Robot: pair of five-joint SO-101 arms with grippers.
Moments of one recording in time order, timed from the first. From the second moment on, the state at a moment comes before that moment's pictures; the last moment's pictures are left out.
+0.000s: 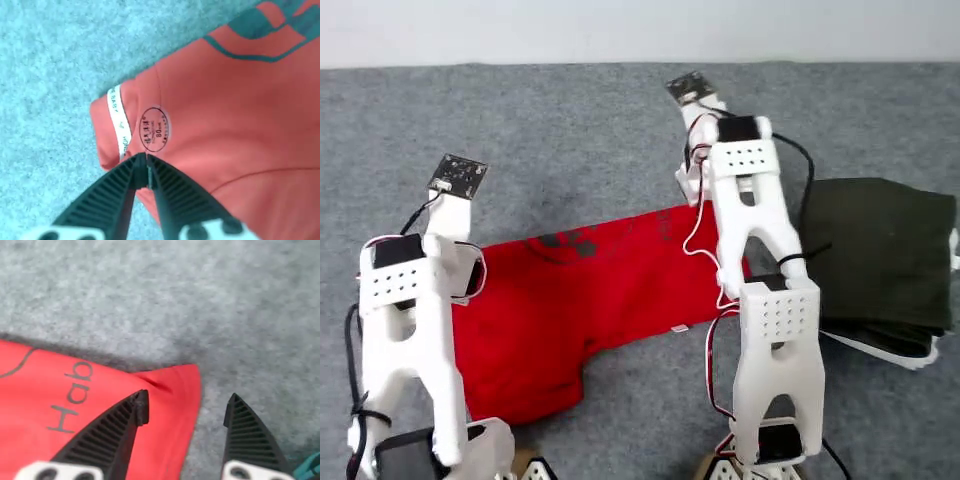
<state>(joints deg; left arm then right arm) -18.9 -18.9 37.8 68.3 -19.7 -11.0 47.2 -46.9 82.7 17.6</state>
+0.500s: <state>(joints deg) -37.5 -22.8 36.9 74.2 -25.7 -22.5 40.1 -44.4 100.5 24.5</state>
